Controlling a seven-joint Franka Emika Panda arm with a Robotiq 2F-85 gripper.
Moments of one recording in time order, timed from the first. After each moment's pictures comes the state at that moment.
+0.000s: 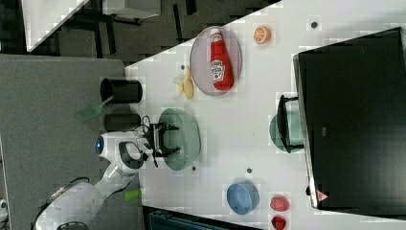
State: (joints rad) arm 0.46 0.65 0.19 -2.00 -0.03 1.10 1.44
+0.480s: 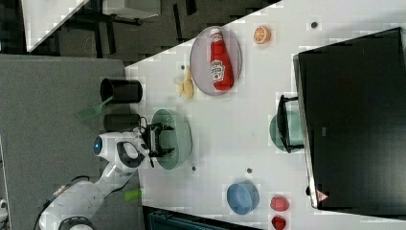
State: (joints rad) arm 0.51 0.69 0.19 -1.94 0.00 1.08 1.48
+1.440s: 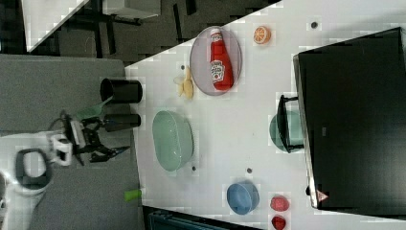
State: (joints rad) arm 0.46 0.04 0.02 -1.92 -0.02 0.40 0.89
